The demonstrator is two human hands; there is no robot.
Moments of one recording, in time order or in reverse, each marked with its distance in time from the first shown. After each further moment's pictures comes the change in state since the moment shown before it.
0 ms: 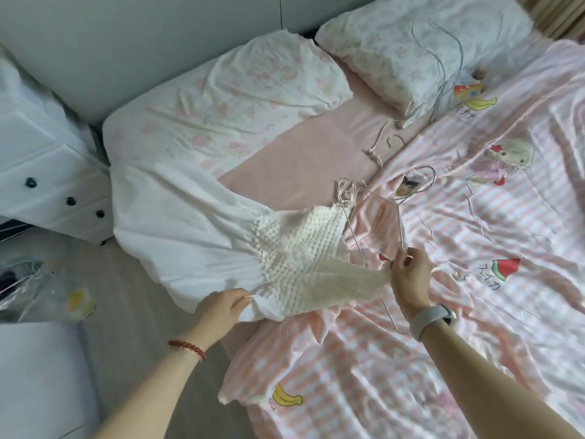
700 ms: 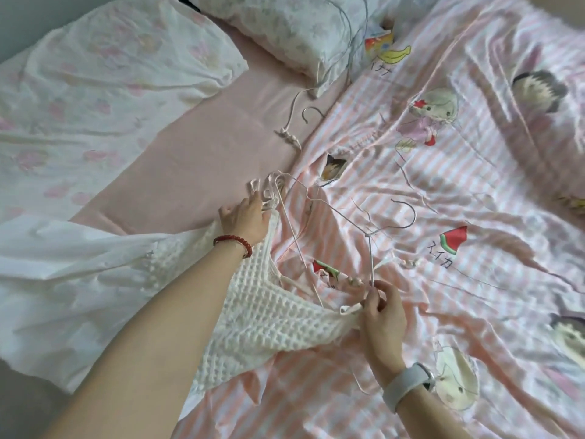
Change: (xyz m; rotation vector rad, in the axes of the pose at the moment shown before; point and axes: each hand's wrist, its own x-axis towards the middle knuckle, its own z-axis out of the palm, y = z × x) left_hand 0.241 0.172 0.081 0.441 0.065 0.204; right_hand 0.000 0.094 -0.004 0.154 0.191 0.188
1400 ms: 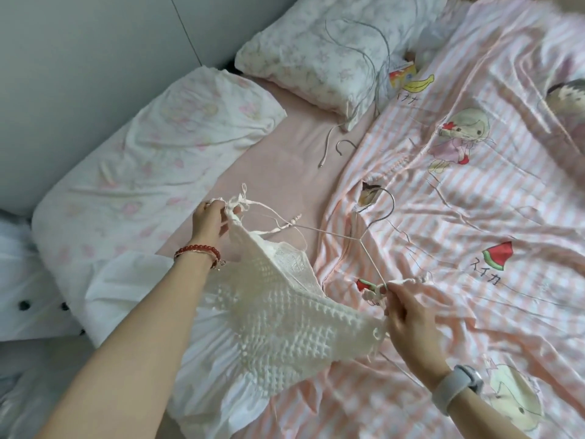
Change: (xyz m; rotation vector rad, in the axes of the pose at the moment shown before) left_hand -0.017 -0.084 -0.116 -1.417 0.313 -0.503; right_hand -0.009 -0.045 -0.007 -0.054 -0.229 -0.352
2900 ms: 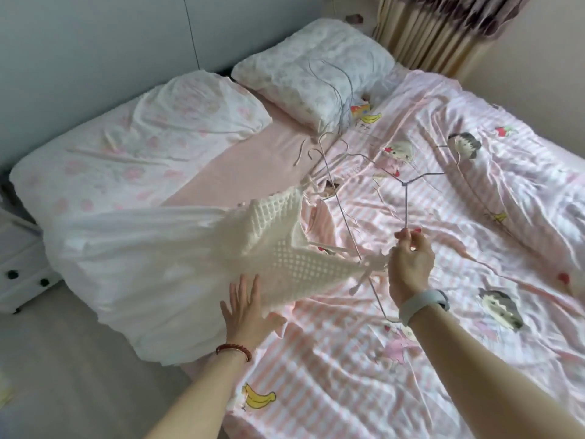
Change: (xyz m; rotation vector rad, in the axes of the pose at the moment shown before) left_hand -0.217 -0.154 -0.062 1.140 -0.373 0.266; right_hand -0.031 -0.087 -0.080 0.213 0.470 0.251
